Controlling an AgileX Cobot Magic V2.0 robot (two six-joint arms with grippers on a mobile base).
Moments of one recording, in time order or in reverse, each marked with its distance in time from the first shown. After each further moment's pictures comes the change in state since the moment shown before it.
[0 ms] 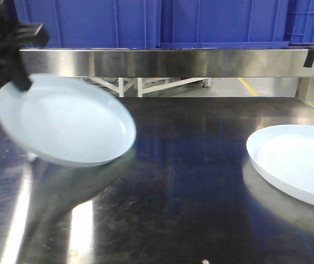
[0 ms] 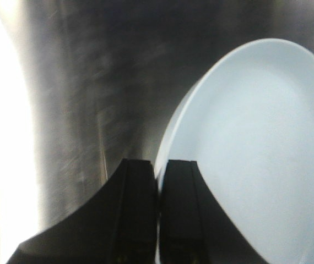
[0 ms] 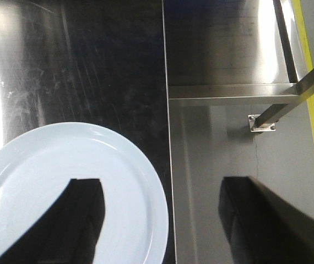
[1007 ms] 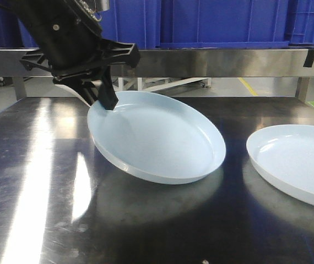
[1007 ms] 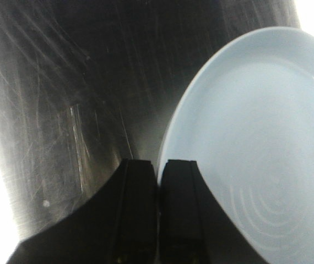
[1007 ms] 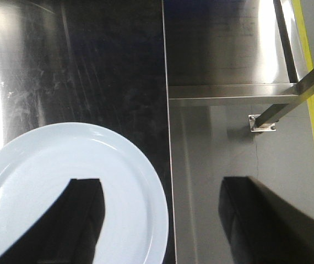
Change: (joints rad) left arm -0.223 0.163 -0.087 -0.046 -0.048 0.005; right arm 0.000 0.000 0.000 0.000 0.000 0.000
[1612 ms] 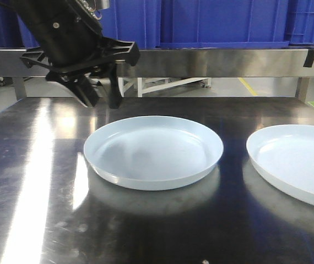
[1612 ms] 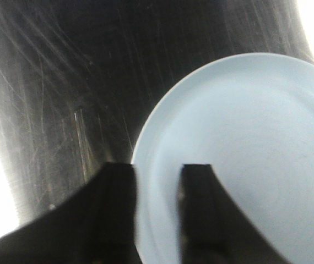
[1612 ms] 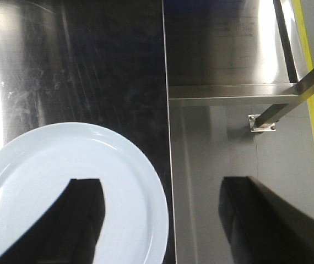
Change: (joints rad) left arm 0.000 -0.001 -0.018 0.023 0.010 0.000; right arm 0.000 0.000 0.000 0.000 0.000 0.000
